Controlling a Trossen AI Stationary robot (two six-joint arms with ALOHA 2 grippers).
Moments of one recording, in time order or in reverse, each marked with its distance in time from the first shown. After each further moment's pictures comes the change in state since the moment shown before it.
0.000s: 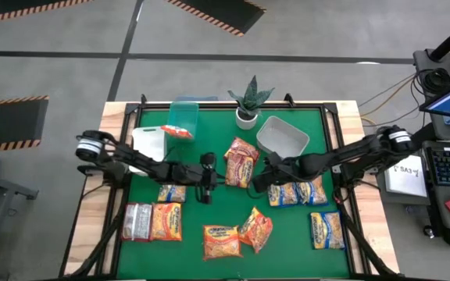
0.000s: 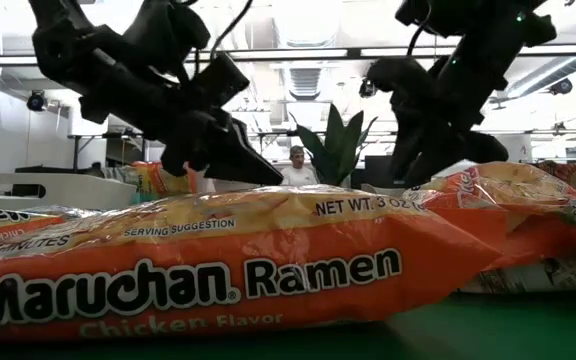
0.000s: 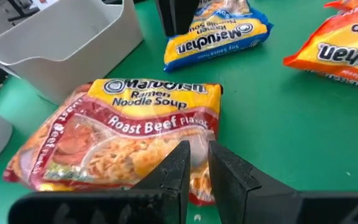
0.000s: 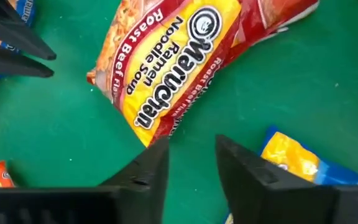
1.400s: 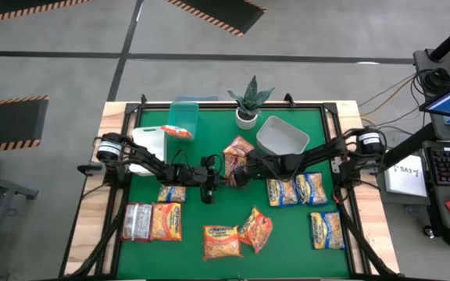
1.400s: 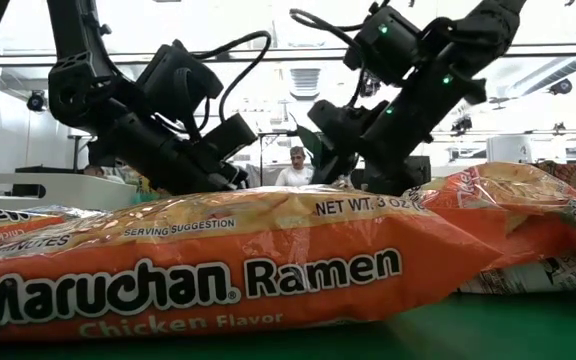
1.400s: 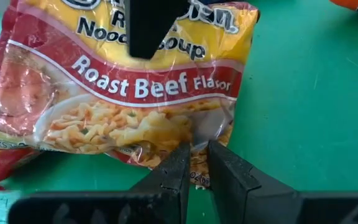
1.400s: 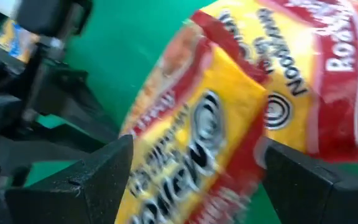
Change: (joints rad) left arm 0.037 0.200 -0.012 0.130 0.001 -0.081; right arm -0.109 0.298 0.045 0.462 0.054 -0.226
